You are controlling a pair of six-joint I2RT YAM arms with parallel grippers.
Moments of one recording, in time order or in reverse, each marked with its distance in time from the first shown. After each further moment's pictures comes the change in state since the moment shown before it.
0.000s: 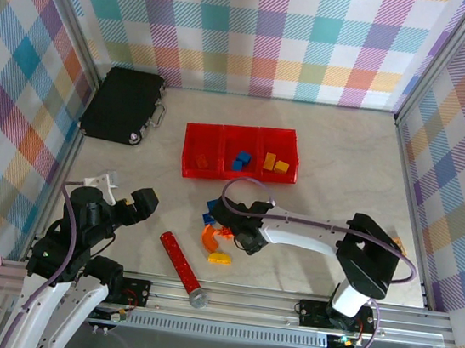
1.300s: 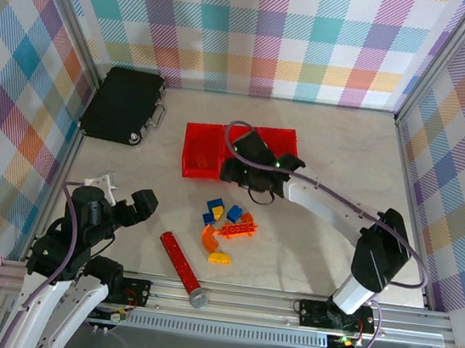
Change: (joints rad) left arm 0.000 0.014 0.007 -0.039 -0.014 0.000; right arm -0.274 -0.034 0.286 0.050 -0.254 -1.042
